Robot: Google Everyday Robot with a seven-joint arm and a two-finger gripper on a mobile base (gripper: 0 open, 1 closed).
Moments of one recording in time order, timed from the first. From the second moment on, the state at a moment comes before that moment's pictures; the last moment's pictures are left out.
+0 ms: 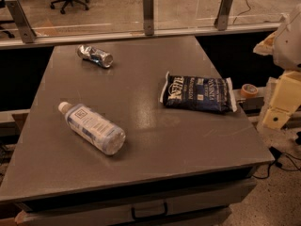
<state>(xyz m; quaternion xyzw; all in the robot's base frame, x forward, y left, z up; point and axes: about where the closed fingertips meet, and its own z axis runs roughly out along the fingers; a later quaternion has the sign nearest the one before) 0.438 -0.217 0.976 -0.60 0.78 -0.03 0.16</state>
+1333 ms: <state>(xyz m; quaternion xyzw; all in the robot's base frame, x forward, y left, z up) 0.476 -0.049 0.978 -0.64 0.74 0.05 0.20</state>
